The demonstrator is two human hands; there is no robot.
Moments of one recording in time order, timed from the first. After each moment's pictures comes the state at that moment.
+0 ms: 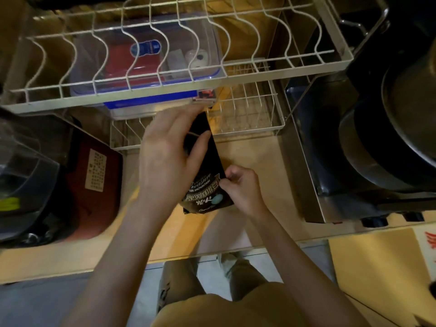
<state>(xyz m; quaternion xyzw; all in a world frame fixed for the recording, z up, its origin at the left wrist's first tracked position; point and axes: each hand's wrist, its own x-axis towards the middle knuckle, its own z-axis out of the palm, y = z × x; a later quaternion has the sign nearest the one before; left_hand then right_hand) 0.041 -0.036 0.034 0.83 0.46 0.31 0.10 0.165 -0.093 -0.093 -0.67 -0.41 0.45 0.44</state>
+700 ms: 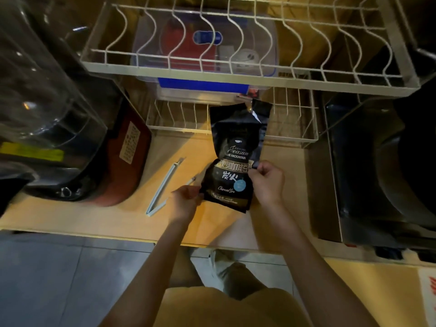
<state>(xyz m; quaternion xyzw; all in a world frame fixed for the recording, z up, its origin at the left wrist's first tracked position) -0.013 -0.089 -0.119 0.35 0.72 0.29 0.52 0.160 -0.072 -0.106 -0.75 -0.32 0.39 0.44</state>
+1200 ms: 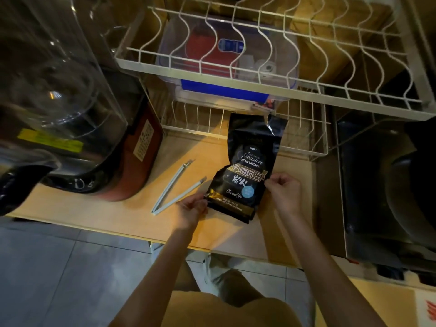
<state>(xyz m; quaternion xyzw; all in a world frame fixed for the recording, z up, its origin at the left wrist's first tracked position) -0.019 -0.107 -0.137 0.25 0.67 0.36 0.60 0.174 -0.076 -0.089 -0.78 -0.31 0.40 0.38</state>
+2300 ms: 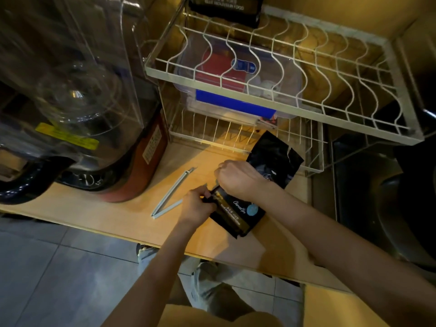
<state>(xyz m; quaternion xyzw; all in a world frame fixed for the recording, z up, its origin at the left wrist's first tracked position) -0.017 -0.079 -0.124 0.46 0.68 0.27 0.51 0.098 -0.021 -0.039 -0.40 -0.90 0.10 -0.16</state>
